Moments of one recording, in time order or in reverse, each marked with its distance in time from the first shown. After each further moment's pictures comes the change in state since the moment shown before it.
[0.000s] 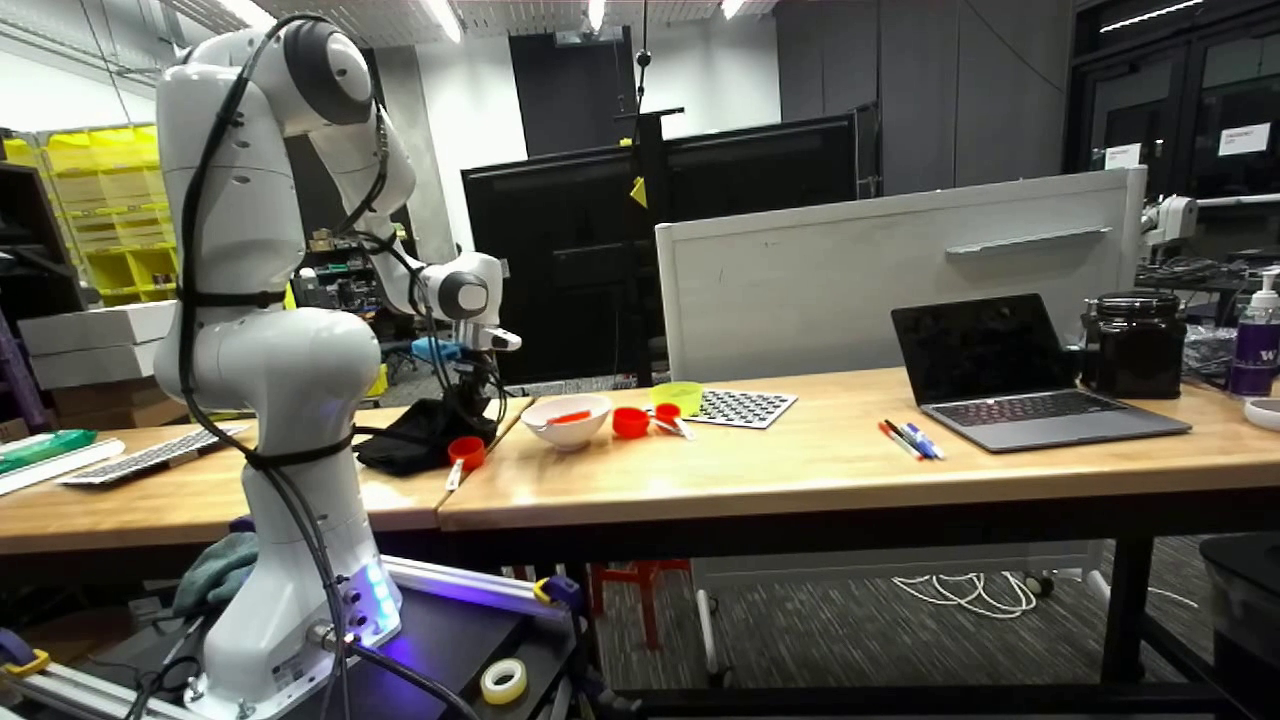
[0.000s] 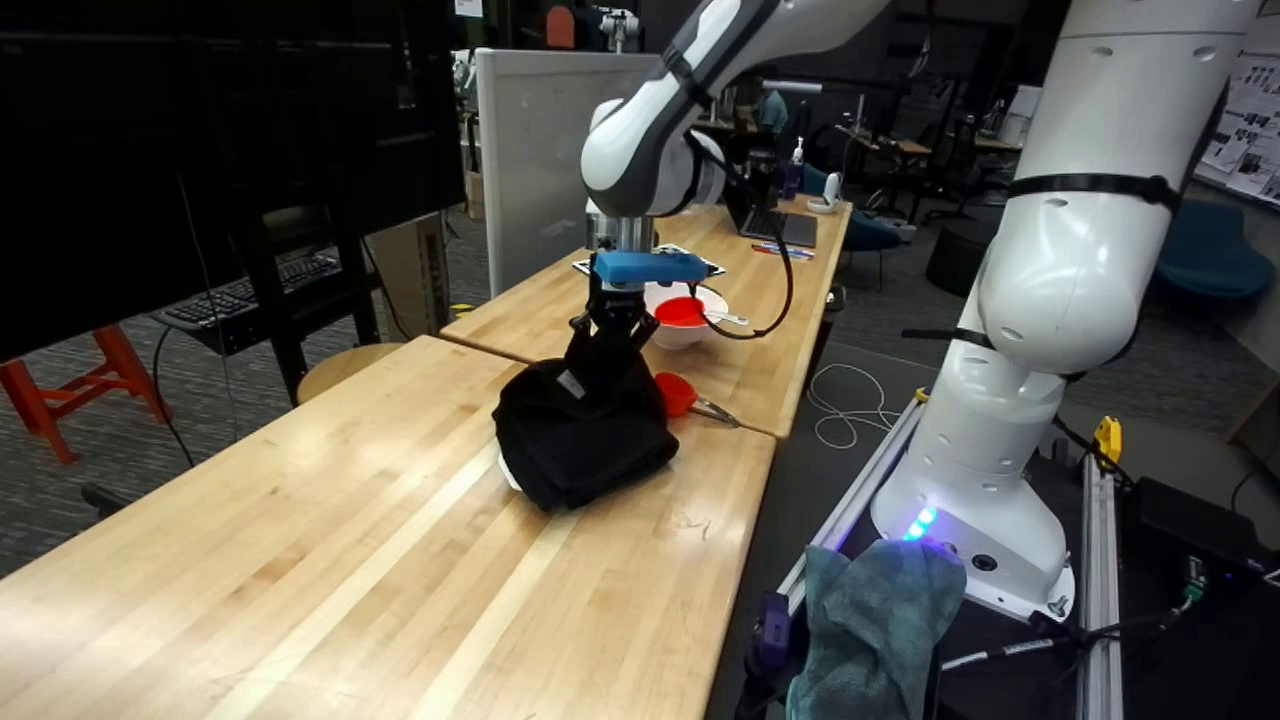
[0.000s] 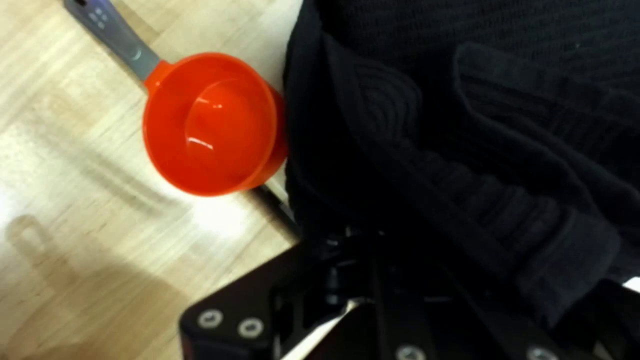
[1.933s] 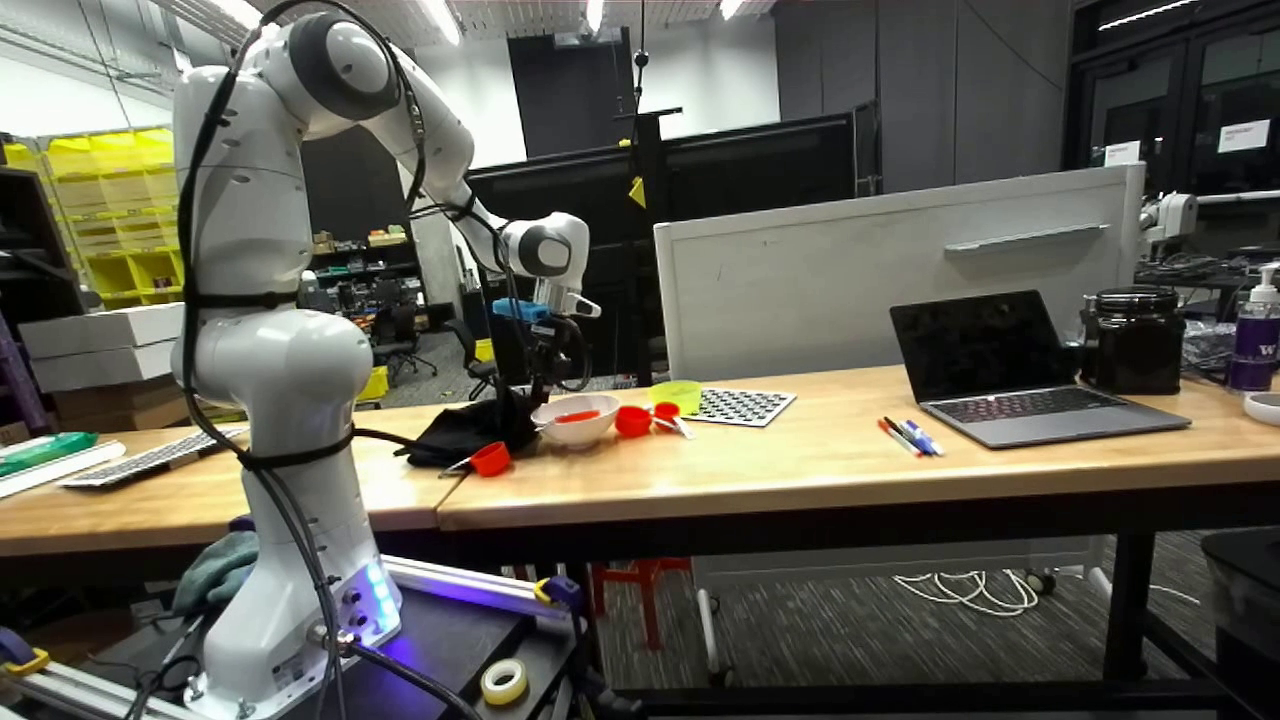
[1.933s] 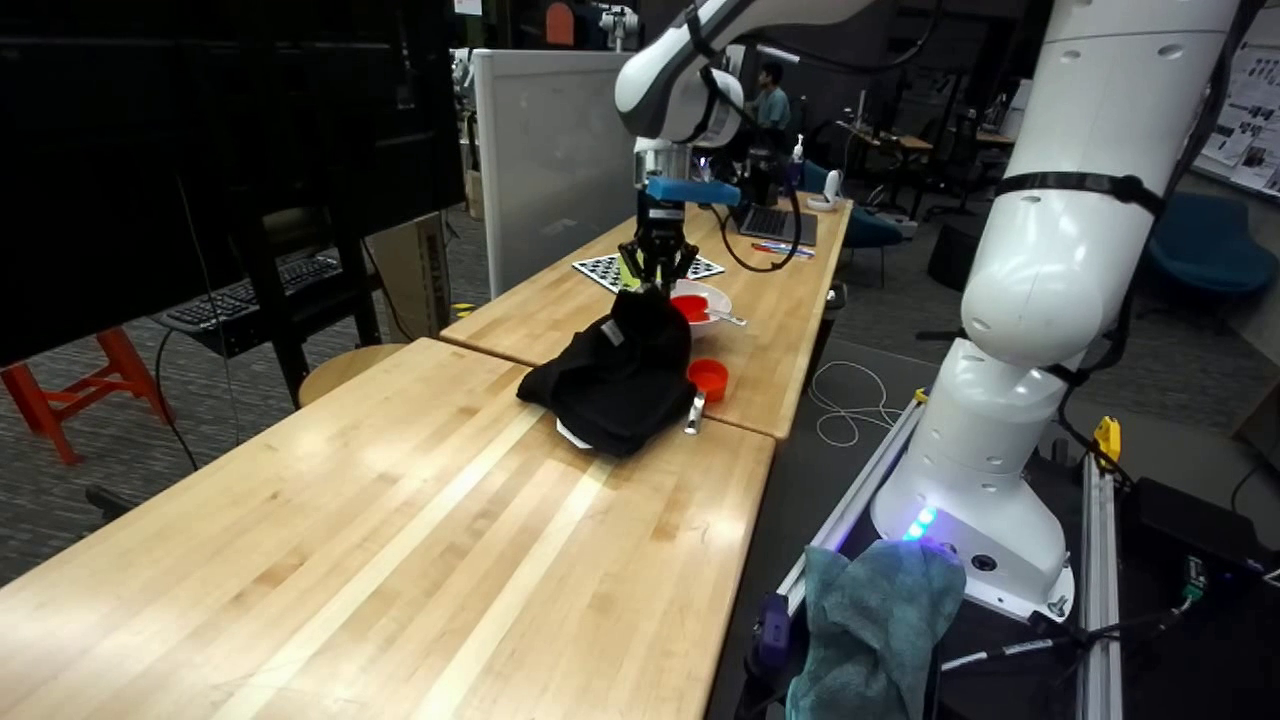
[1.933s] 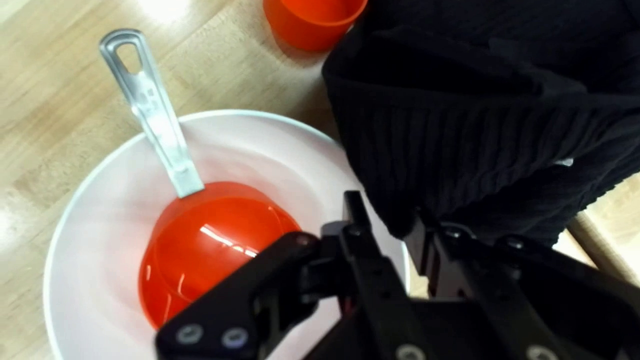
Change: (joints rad) arm -0.179 0.042 -0.171 0.249 -0.083 -0.334 -0.256
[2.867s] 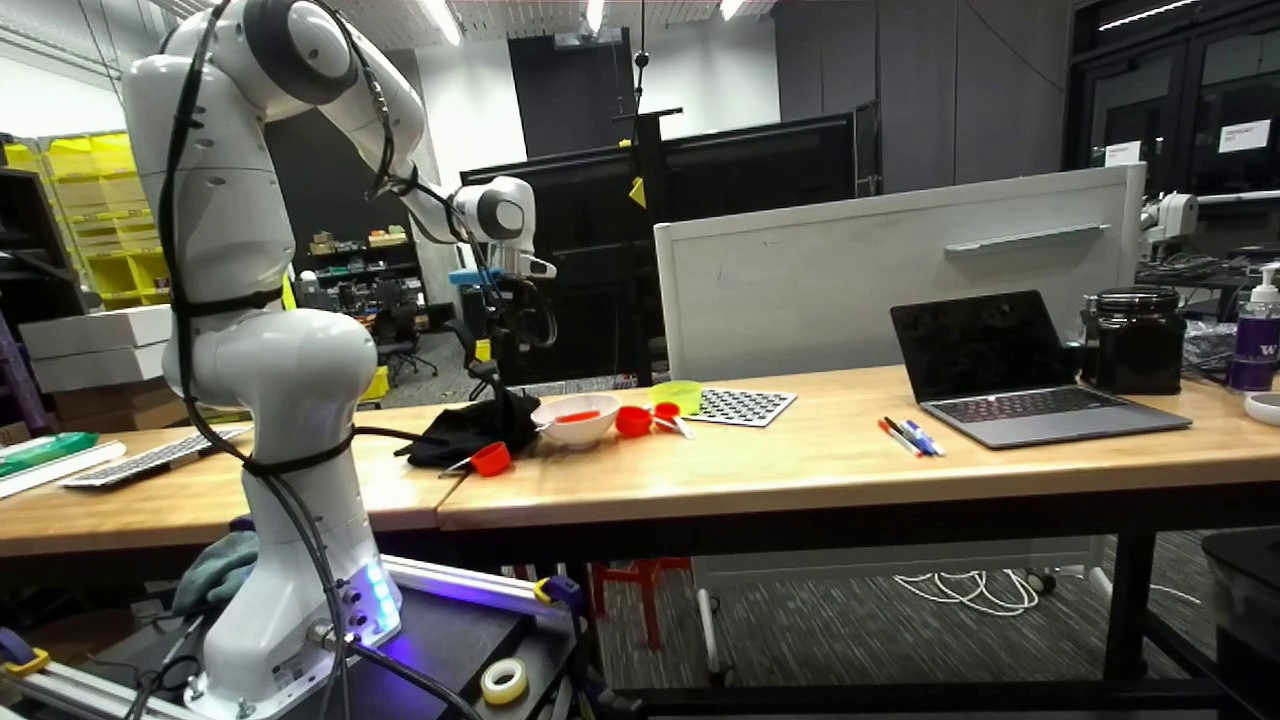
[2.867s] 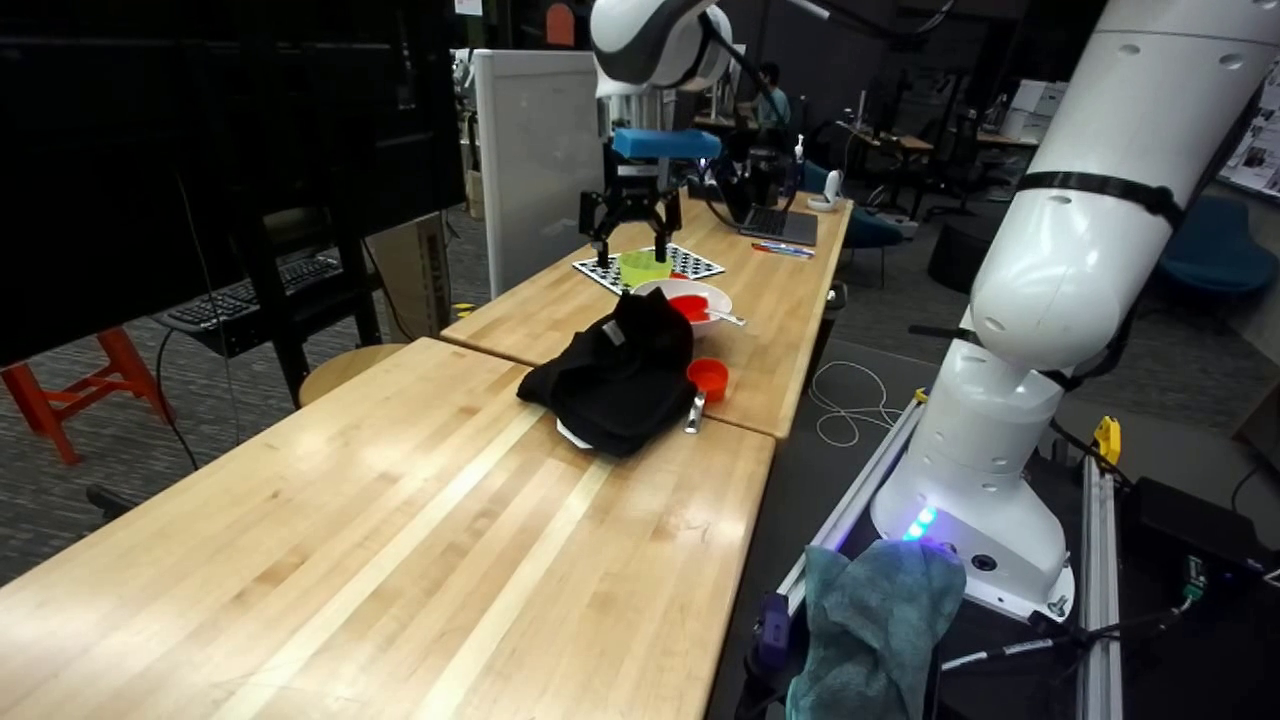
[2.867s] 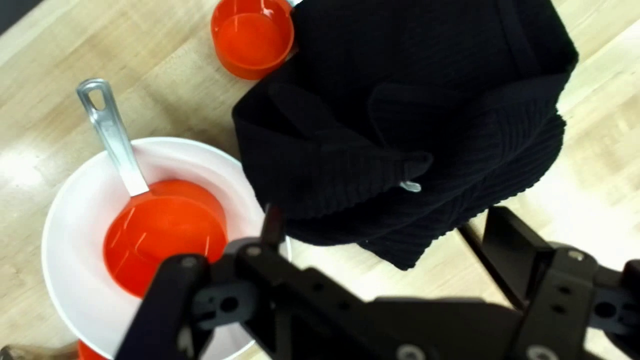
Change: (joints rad) arm 0.091 -0.159 0.091 0.005 -0.112 -0.069 0.207
